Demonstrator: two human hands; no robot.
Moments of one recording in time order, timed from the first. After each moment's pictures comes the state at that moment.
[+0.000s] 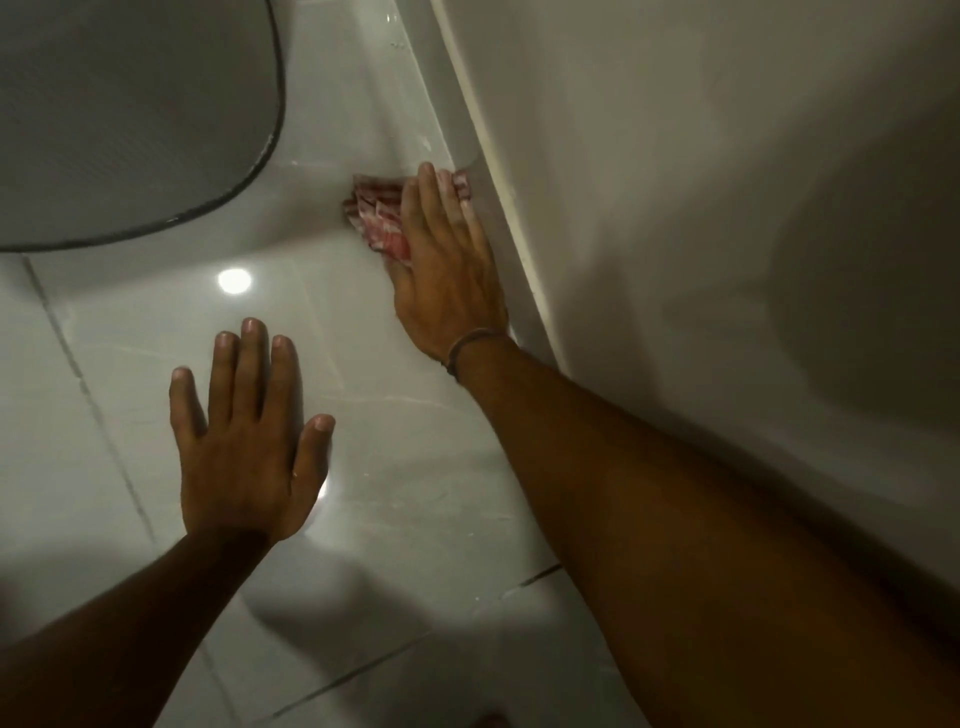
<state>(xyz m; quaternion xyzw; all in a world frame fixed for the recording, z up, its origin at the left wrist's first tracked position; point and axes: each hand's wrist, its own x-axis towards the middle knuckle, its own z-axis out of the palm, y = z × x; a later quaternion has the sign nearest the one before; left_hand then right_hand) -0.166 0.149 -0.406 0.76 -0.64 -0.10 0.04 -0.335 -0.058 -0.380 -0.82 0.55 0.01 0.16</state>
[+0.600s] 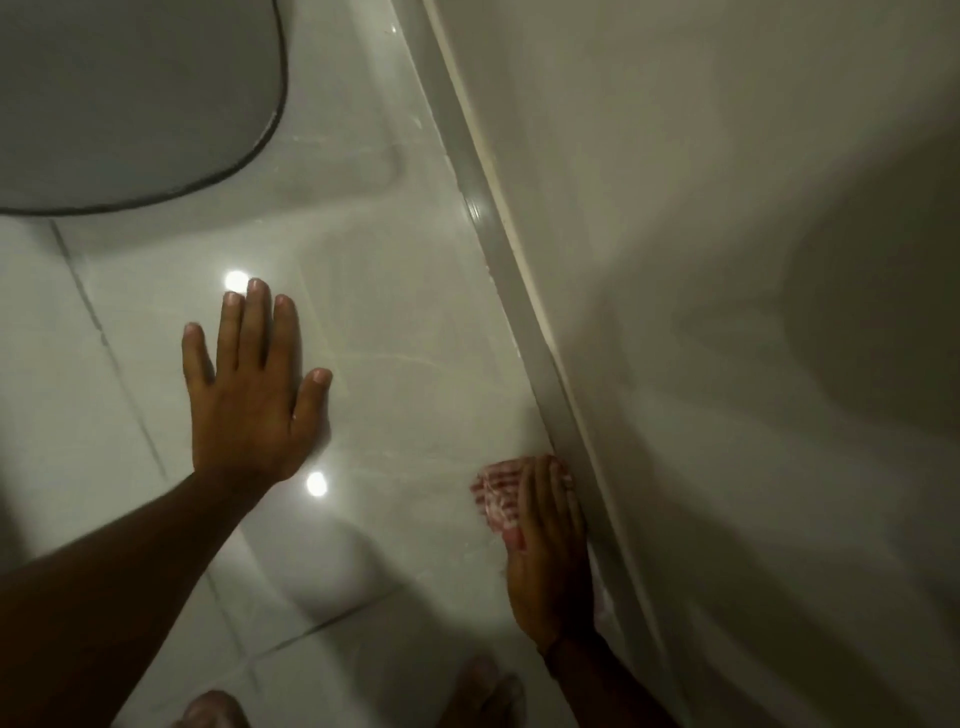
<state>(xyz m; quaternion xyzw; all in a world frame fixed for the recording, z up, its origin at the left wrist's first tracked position) -0.165 0.147 -0.400 0.75 -0.64 -0.15 0.05 -0.502 0.247 -0.372 -0.73 0.66 0.04 0.19</state>
